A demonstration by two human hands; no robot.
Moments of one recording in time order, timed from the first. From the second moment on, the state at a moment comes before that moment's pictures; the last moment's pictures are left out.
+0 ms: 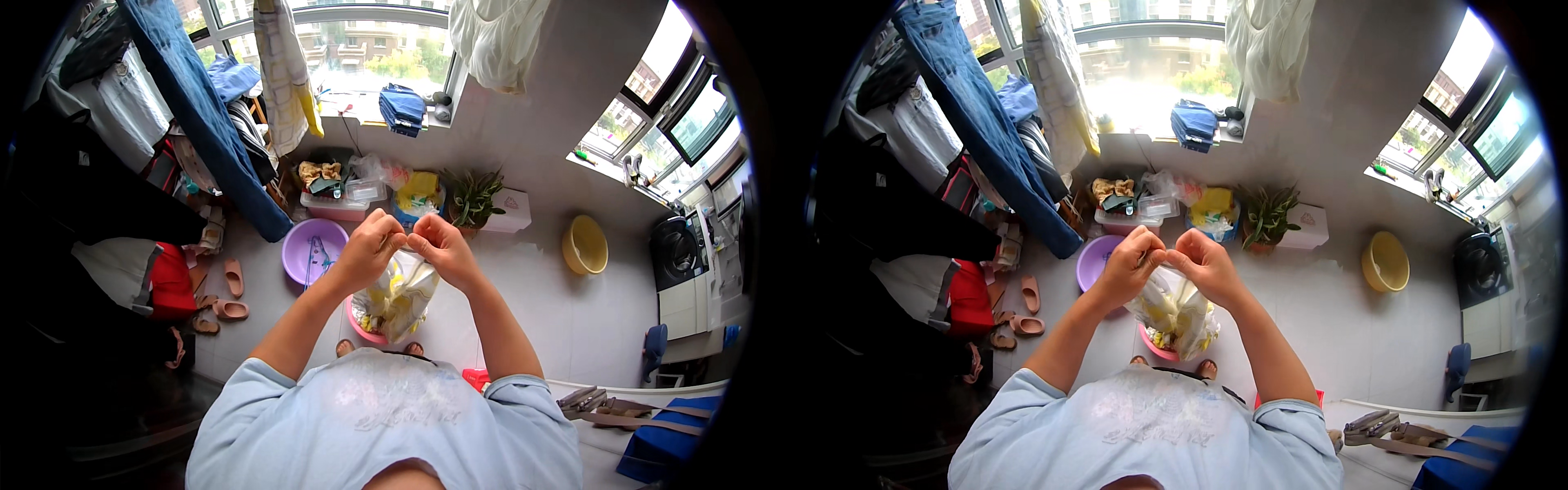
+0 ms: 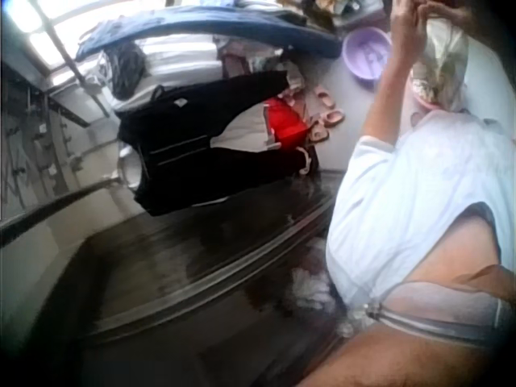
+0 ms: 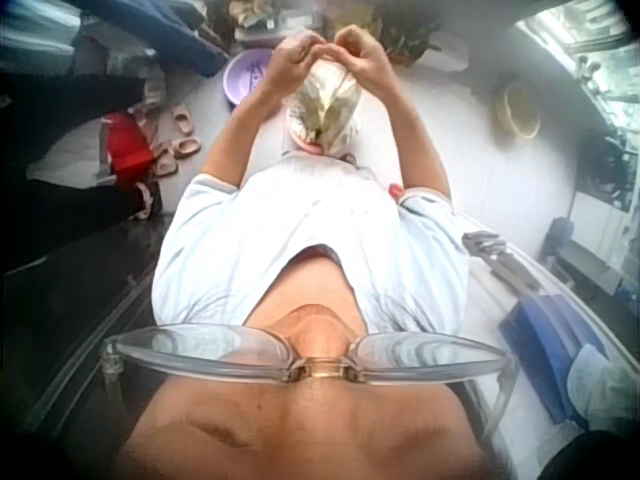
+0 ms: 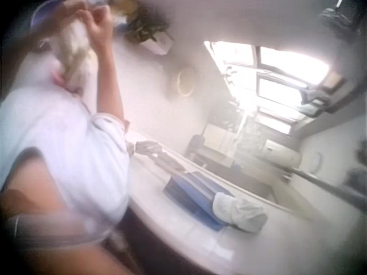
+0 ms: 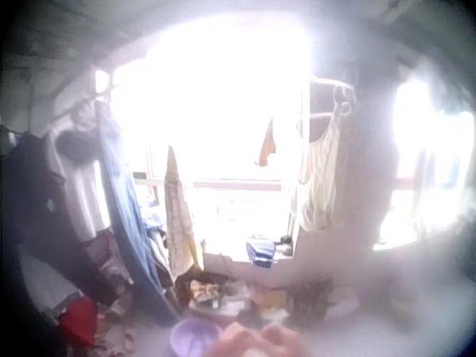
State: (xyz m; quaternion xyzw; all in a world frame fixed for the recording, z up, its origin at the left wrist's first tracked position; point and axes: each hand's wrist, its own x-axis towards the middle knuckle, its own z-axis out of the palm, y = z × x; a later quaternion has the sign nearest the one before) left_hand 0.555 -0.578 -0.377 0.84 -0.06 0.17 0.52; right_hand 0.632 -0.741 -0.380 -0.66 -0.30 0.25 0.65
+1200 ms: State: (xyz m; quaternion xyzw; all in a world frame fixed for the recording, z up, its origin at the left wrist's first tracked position) left_hand 0.528 -0.529 -0.375 0.72 0.12 0.25 0.63; right_hand 0.611 -0.798 -0.439 -0.59 -0.22 0.18 0.75
